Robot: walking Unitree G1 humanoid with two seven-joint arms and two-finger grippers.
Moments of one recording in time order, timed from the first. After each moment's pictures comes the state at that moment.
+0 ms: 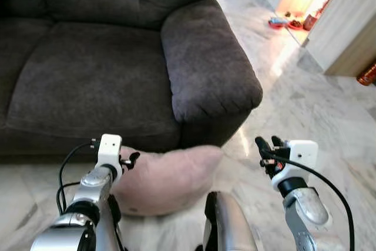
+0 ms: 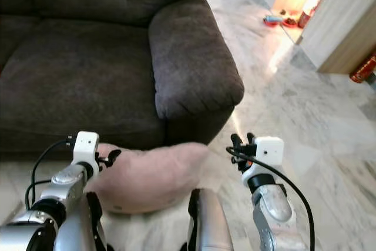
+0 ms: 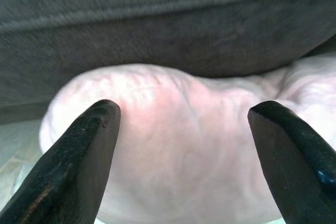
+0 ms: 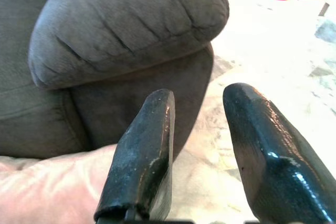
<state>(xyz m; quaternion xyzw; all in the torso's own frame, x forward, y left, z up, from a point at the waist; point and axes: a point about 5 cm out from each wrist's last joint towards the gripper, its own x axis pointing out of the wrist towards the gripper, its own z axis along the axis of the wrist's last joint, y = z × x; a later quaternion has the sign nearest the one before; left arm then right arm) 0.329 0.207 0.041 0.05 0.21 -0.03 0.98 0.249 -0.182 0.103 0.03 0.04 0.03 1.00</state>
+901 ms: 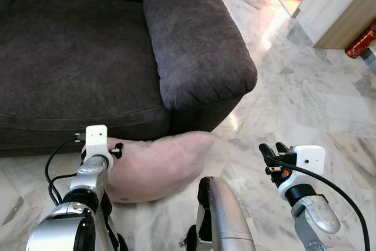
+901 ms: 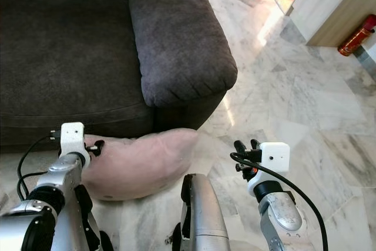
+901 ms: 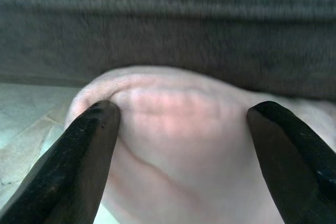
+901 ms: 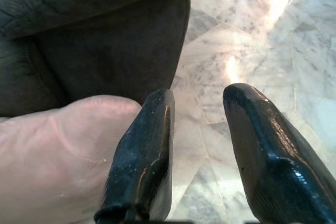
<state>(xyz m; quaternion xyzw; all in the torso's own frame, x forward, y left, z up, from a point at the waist) 0.348 0.228 0.072 0.00 0.21 0.13 0.97 0.235 -0.187 0.106 0.03 0.08 0.04 1.00</state>
